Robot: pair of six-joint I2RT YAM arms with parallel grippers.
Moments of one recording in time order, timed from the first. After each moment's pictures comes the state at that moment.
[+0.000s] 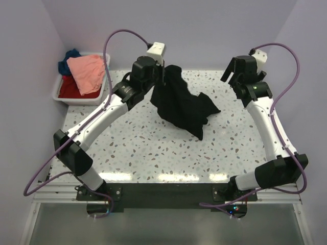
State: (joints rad) left arm -0.66 1.65 1.70 -0.29 -0.20 -0.18; right arm 0.18 1.42 1.55 -0.68 0.53 0.48
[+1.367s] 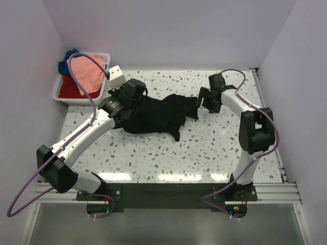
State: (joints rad) left arm -0.64 1.40 1.35 -0.66 -0.98 -0.77; right arm 0.19 1.86 1.40 -0.59 -0.01 0.49
